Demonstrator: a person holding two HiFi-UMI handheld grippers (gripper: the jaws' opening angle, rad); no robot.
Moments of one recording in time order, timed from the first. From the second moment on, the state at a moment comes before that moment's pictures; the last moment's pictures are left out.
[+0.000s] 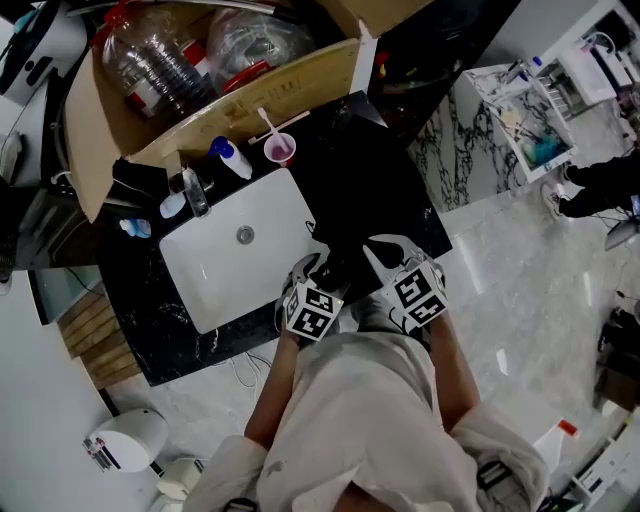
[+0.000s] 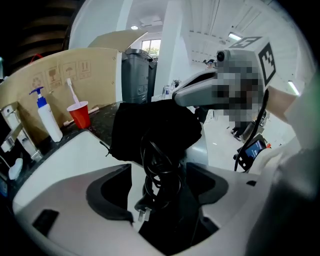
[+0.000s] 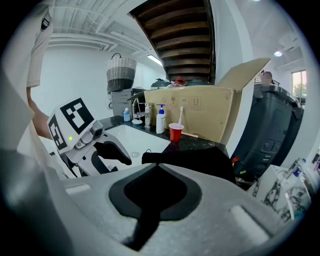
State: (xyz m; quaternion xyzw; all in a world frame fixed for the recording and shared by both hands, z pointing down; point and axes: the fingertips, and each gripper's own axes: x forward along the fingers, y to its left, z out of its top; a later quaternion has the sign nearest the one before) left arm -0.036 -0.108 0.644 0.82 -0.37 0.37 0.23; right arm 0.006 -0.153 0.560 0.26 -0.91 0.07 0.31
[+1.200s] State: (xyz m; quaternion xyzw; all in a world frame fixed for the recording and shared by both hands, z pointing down) left arm -0.015 -0.155 0.642 0.84 -0.37 0.35 0.17; right arm -0.005 -0.132 0.564 0.20 -0.93 0.09 0.31
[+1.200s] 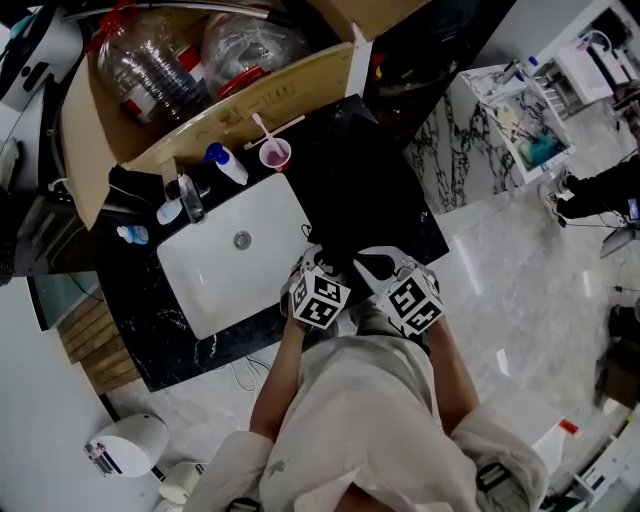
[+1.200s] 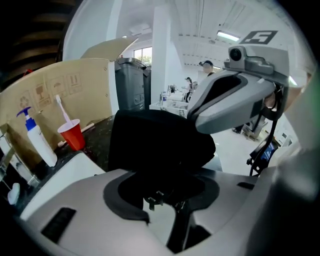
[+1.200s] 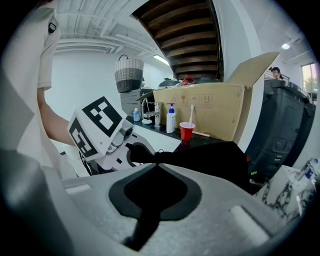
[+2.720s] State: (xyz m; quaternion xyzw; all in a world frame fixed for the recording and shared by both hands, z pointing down) left arm -0.059 -0.150 0.586 0.85 -0.46 0.20 0.16; right arm 0.004 -0.137 0.556 0.30 -0.92 0.08 0.24
